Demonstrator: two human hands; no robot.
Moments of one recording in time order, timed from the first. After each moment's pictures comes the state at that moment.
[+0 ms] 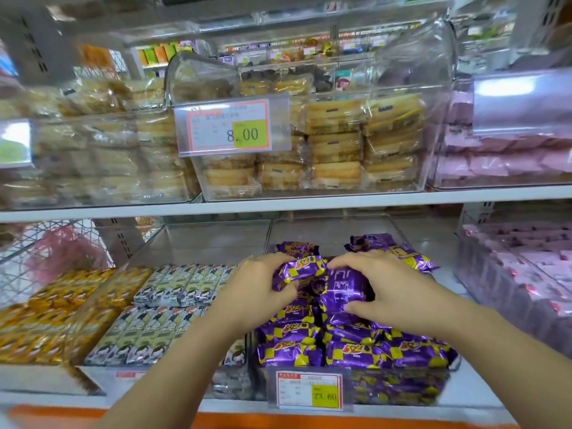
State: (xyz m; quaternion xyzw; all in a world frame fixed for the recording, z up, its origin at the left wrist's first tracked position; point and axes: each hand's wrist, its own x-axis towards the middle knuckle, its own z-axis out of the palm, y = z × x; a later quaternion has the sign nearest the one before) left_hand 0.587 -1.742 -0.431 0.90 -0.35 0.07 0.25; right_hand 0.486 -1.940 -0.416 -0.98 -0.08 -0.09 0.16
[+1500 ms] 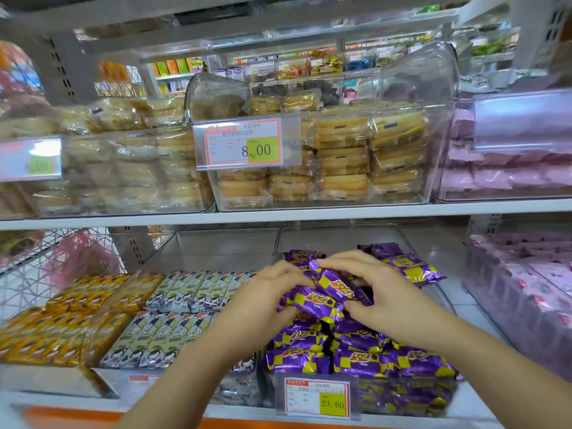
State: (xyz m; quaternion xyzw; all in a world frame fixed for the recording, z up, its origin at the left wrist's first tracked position) left_hand 0.574 -1.725 -0.425 0.85 -0.46 0.06 0.25; right_hand 0.490 -1.926 -0.423 -0.91 -0.11 -0.15 0.36
